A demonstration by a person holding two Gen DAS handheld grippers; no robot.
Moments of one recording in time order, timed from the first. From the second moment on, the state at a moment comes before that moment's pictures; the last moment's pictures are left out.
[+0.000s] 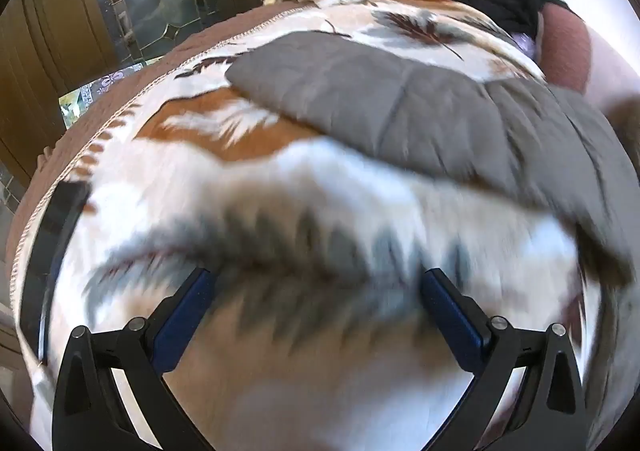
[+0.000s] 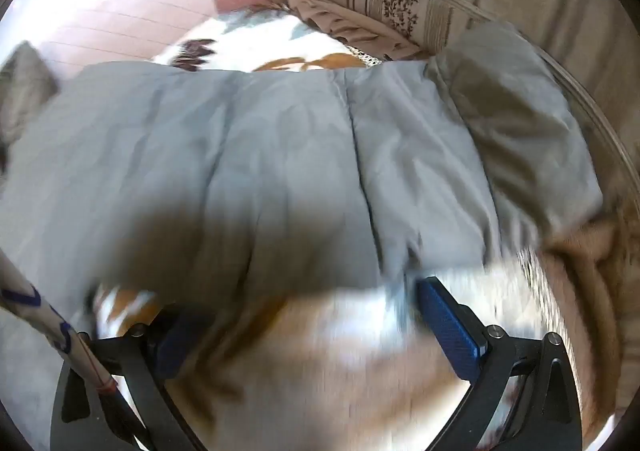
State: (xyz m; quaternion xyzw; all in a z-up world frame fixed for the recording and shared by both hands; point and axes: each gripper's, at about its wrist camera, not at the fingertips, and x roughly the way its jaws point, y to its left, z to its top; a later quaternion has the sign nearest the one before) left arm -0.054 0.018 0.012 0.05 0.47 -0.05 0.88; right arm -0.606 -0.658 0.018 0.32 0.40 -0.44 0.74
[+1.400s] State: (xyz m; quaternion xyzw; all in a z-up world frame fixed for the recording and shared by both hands) left arm -0.441 -0.028 0.178 0.07 0.27 -0.25 0.93; right arm -0.593 -0.184 0.210 0.09 0.26 -0.31 0.91
